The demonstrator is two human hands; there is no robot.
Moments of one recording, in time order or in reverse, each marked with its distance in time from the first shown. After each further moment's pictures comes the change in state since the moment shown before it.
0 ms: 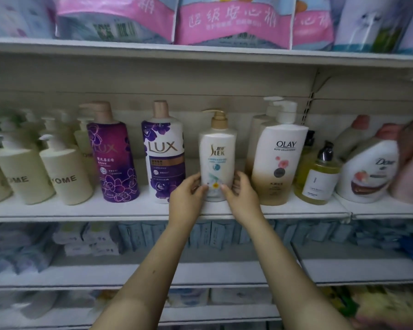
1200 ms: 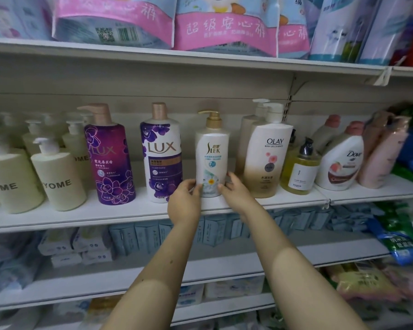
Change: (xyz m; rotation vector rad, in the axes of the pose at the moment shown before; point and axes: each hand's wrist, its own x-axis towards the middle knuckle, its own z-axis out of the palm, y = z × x) left_hand -0.009 0.003 0.000 0.235 0.092 -0.132; right_hand -0.014 -0.020 0.001 0.053 -0.104 0.180
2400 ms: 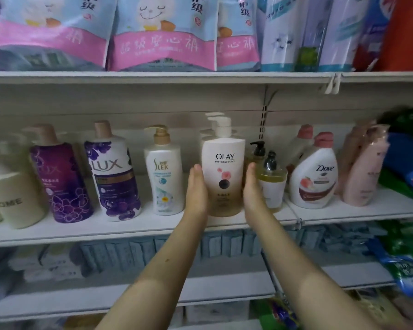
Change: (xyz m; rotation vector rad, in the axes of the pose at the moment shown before) left_hand -0.016 0.113 0.105 -0.707 -0.210 -0.100; right_hand 0.025 -0.003 -0.130 0.412 0.182 0.052
